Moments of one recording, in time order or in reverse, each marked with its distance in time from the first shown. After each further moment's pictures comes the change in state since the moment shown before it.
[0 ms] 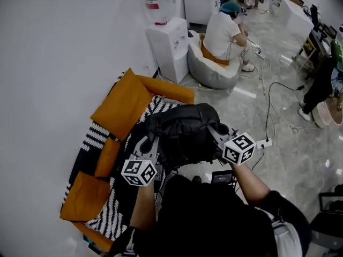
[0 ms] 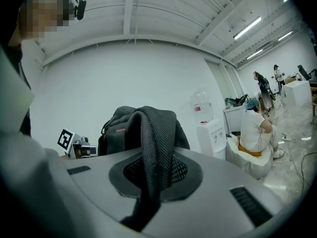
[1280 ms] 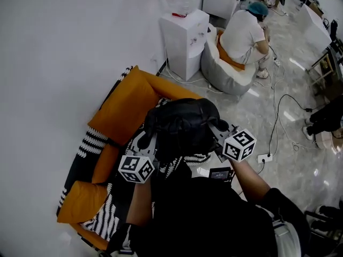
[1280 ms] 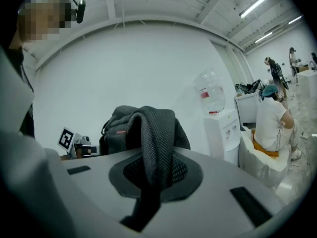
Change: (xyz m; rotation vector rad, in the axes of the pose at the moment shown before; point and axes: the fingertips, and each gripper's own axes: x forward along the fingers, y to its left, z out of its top) left arm 0.122 0.152 0.025 -0.070 0.037 0.082; right arm 0.198 -0.086 0.017 0.027 0.125 0.084
